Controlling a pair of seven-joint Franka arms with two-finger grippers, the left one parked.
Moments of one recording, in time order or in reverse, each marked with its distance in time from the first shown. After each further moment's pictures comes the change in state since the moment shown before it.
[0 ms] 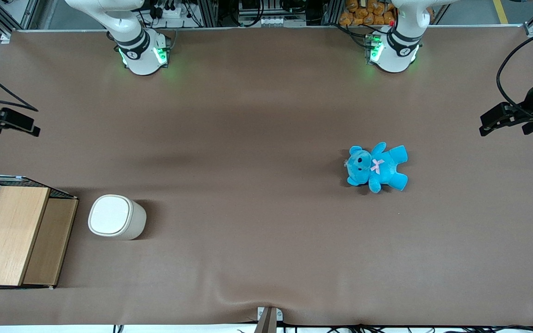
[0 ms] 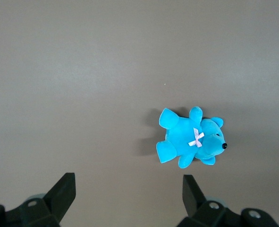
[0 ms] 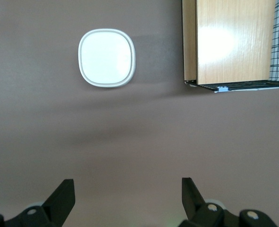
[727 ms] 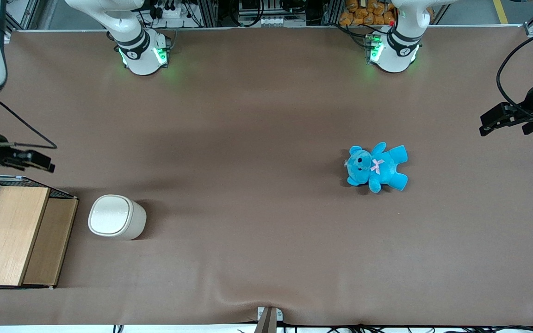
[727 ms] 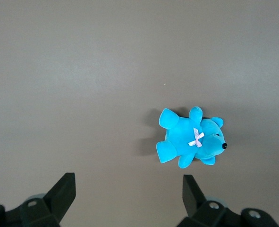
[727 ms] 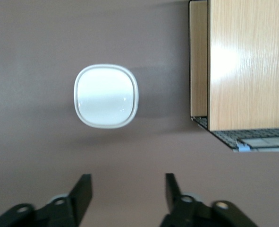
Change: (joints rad) arm 0.001 0.155 0.008 0.014 0.001 0.213 -0.020
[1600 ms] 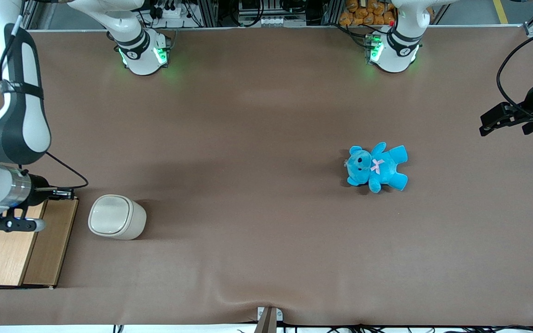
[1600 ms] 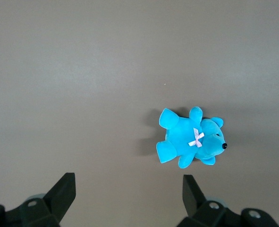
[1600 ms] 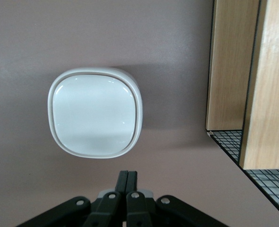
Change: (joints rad) arm 0.013 0.256 0.003 0.100 0.000 0.038 -0.005
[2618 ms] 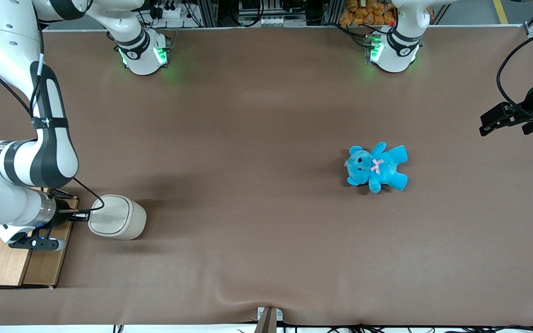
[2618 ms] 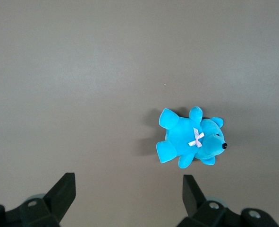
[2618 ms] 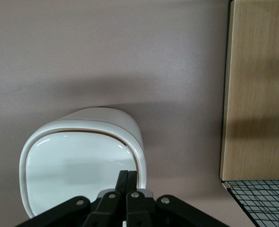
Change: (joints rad) arm 0.007 0.128 0.000 0.002 0.001 0.216 0.000
